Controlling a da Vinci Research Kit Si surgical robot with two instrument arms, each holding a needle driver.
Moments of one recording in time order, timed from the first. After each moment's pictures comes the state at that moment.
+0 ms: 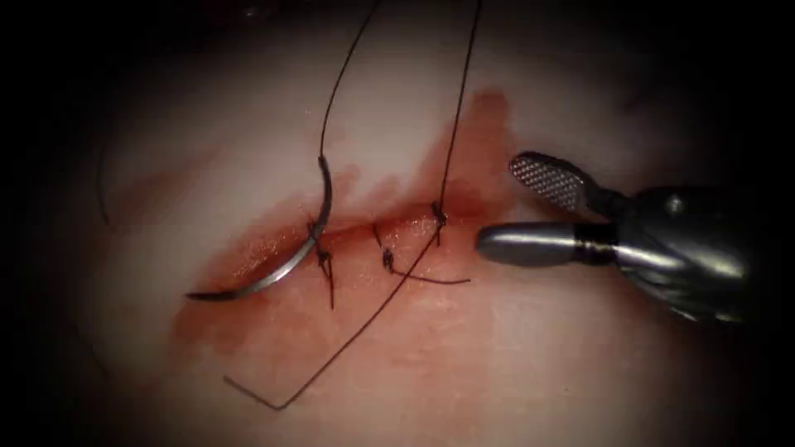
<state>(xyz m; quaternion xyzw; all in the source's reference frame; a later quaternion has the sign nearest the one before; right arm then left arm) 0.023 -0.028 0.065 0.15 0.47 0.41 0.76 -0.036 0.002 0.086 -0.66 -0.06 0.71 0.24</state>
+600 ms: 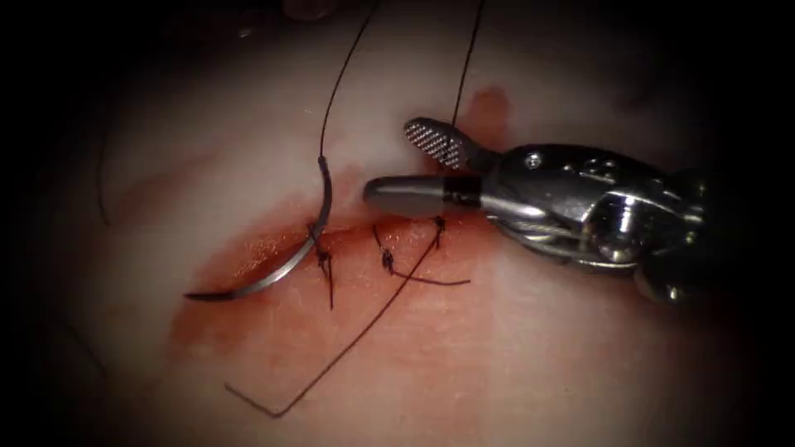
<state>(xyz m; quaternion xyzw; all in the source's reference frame) 0.028 -0.027 0.070 0.15 0.47 0.41 0.77 -0.037 0.000 0.085 -0.66 -0.06 0.71 0.23</state>
